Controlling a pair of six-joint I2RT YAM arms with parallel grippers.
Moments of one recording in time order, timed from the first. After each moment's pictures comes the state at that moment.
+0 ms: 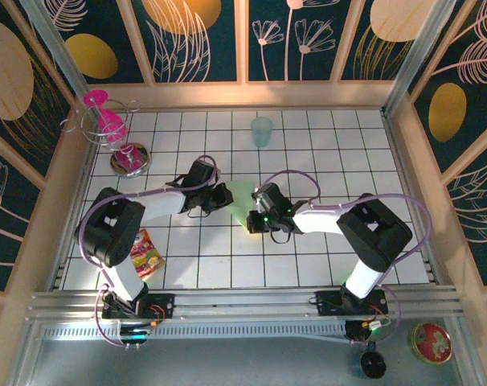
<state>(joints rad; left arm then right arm) -0.54 1.73 0.89 -0.06 0.36 -0.85 0.80 1.69 0.76 -0.03 -0.22 0.63</state>
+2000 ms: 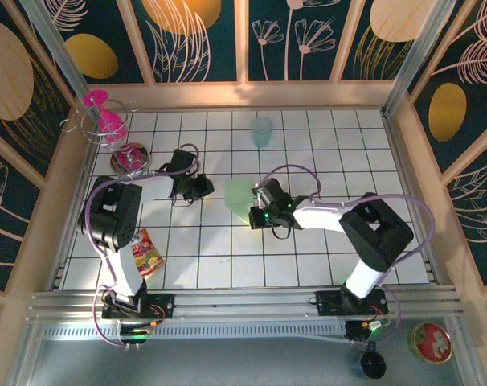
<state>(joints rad) -0.33 1.84 0.99 -0.17 0.35 -0.69 0.77 1.66 0.80 -0.09 -0.17 0.57</state>
